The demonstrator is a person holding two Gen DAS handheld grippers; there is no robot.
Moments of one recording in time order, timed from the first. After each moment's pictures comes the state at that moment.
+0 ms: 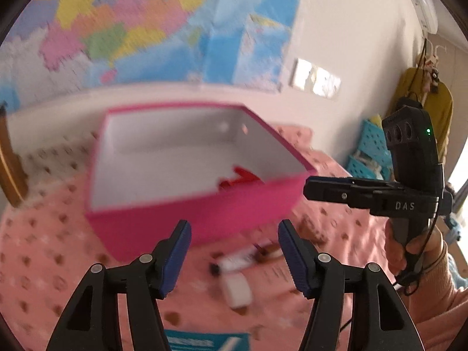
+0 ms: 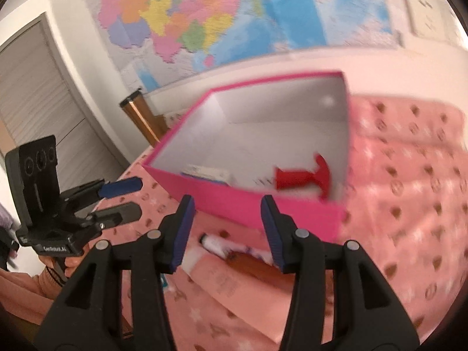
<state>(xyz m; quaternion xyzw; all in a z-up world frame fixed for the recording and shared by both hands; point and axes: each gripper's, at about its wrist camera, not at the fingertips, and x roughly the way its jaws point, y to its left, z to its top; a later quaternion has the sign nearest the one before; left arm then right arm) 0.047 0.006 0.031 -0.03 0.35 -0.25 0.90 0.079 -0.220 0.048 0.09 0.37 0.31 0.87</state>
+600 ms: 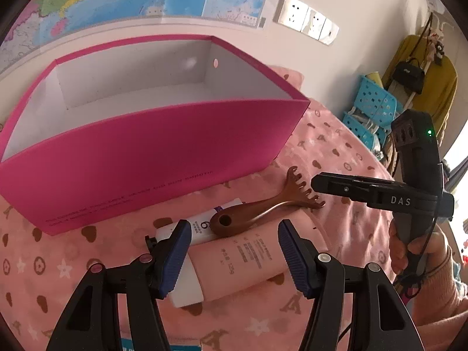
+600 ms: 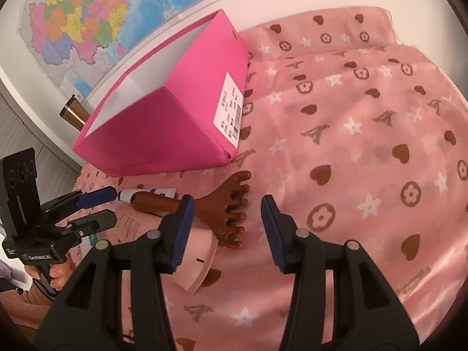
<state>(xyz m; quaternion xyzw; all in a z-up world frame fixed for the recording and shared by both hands) 0.069 -0.053 -0.026 0.00 0.43 -0.27 0.86 0.068 -0.301 -0.032 0.16 0.44 0.20 0.86</state>
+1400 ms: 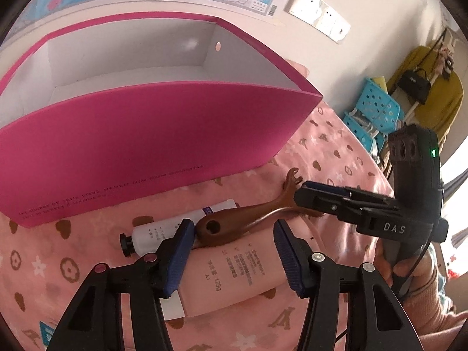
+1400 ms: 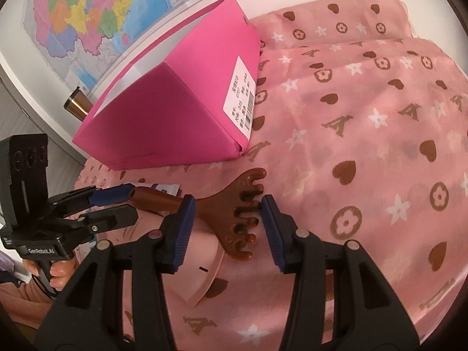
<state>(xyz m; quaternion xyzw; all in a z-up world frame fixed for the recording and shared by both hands) 0.086 -0.060 -0.039 -0.05 0.47 -0.27 0.84 0.077 -0.293 -0.044 0.16 0.44 0.23 0.85</state>
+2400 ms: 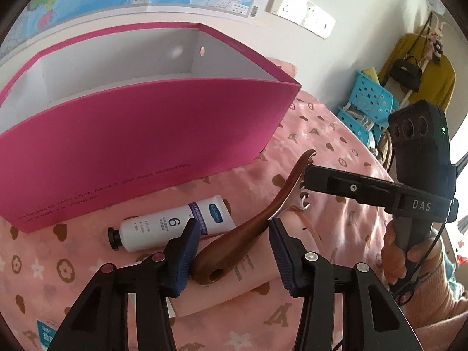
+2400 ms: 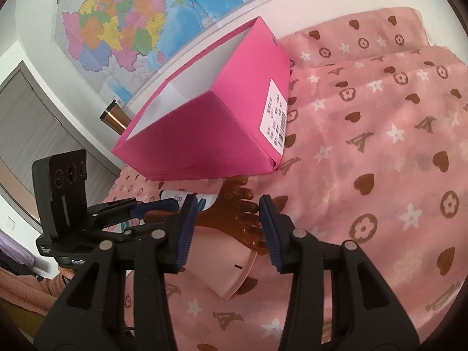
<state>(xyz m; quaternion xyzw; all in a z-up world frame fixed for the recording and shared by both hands) 0.072 -0.074 -0.040 -0.01 0.44 -0.28 0.85 0.063 -0.300 -0.026 0.19 0.39 0.29 0.85</state>
